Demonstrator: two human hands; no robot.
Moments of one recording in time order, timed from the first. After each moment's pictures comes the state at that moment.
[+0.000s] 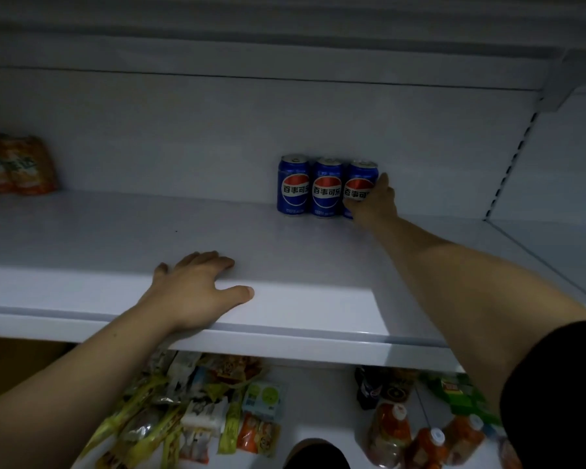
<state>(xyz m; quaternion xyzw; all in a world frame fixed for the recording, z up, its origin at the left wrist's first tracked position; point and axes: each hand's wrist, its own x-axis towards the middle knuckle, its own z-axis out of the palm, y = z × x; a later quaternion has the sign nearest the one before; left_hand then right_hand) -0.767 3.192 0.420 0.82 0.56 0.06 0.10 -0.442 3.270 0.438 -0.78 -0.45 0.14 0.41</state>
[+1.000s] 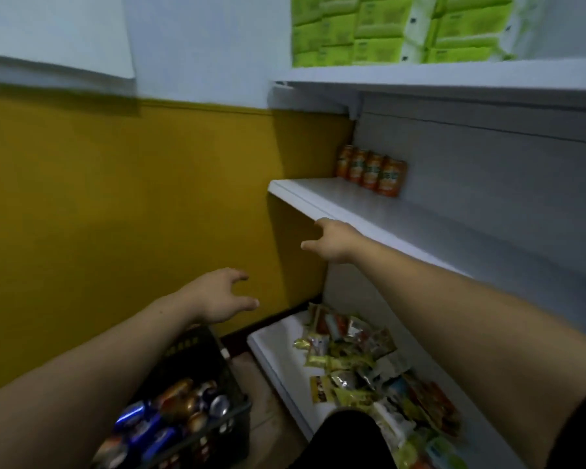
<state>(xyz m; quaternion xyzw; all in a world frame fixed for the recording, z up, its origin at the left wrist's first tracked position) -1.090 2.934 0.401 0.49 0.83 0.17 0.19 -0.951 3.115 0.464 -0.39 -0.91 0.17 0.05</state>
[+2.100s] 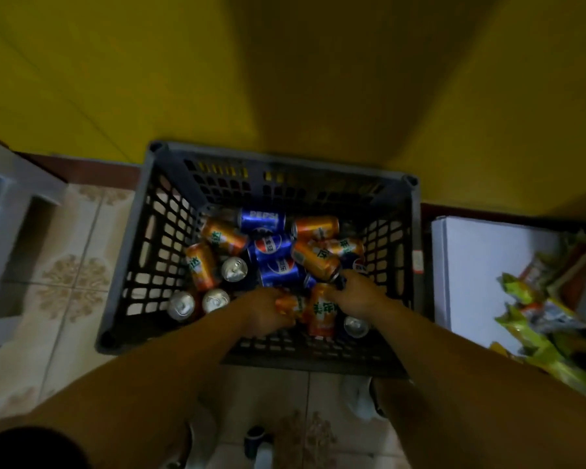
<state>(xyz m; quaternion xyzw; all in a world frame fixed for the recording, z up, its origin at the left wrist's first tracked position) -1.273 2.862 -0.031 0.13 0.79 0.23 0.56 -1.234 3.053 -0.038 -0.26 -0.80 0.36 -0.40</state>
